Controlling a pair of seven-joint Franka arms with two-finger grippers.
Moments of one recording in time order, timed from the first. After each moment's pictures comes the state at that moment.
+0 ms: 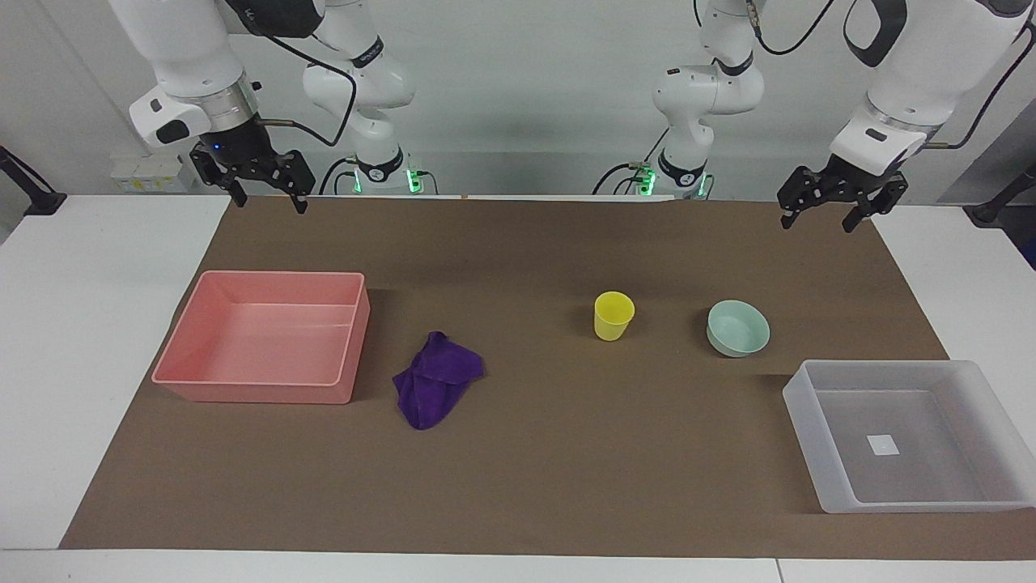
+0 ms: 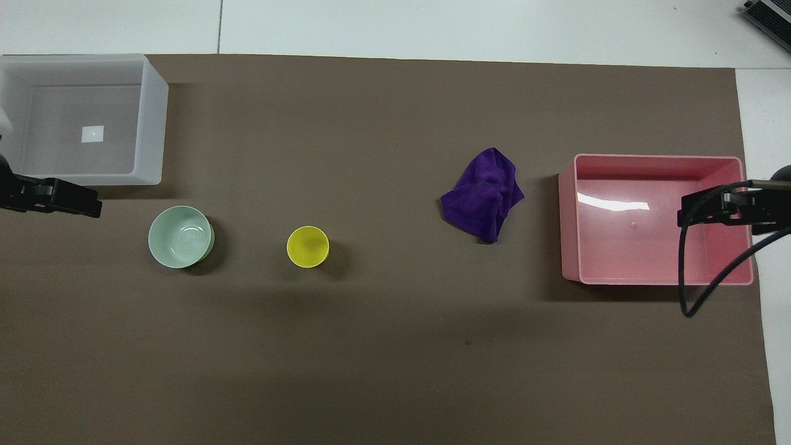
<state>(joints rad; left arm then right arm) -0.03 -0.04 -0.04 -1.62 0.00 1.57 0.06 0.01 -0.06 -0.01 -1.62 -0.02 1.53 0.13</state>
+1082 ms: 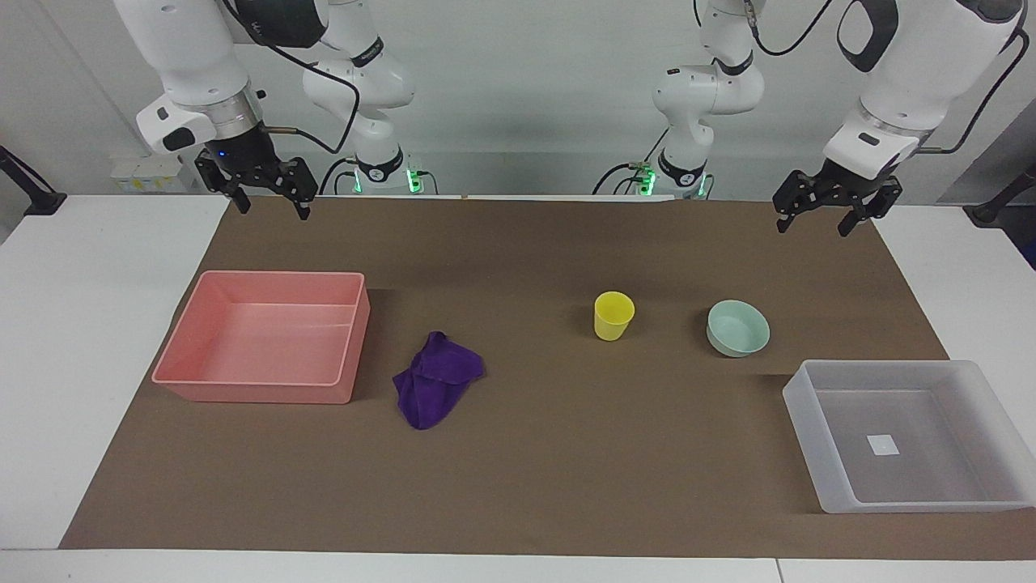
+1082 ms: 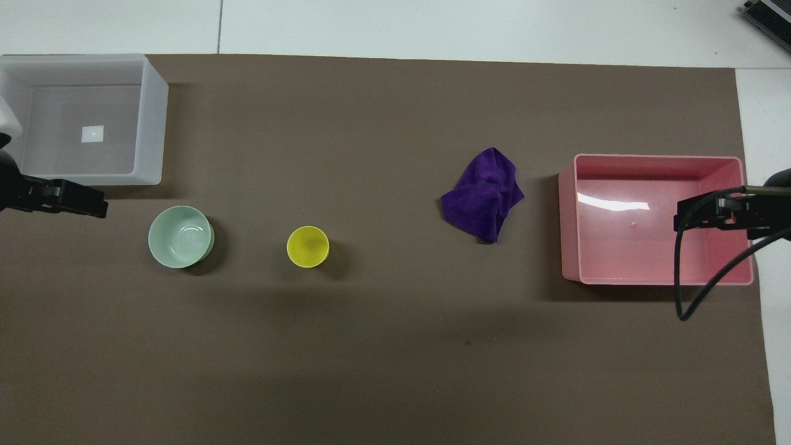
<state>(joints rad) -0.03 -0.05 -0.04 -1.67 0.00 1.64 0.06 0.01 -0.09 -0.01 -1.72 -0.02 1.64 0.12</state>
